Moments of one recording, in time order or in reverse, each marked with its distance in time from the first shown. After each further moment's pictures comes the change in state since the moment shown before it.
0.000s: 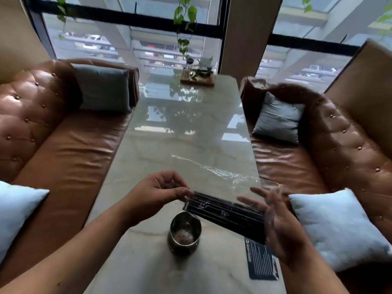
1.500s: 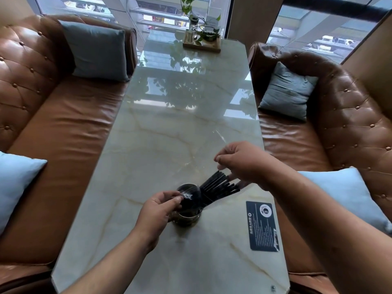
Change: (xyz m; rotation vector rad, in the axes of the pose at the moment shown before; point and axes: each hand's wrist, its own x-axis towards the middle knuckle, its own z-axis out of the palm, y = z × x) left_hand -0.041 -0.148 0.046 -0.339 0.507 -0.414; right_hand 0.054 -0.033 0.111 -1.188 0.075 0.078
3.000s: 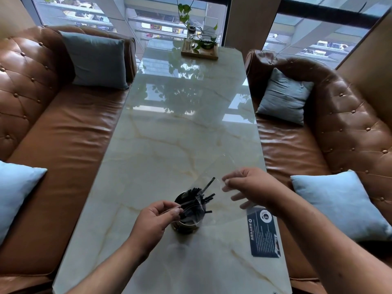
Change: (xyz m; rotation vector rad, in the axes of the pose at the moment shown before) left_hand -0.005 0.005 -0.017 0.096 -0.078 0.131; right_hand -0.012 0.040 0.001 0.142 -0.055 0.117
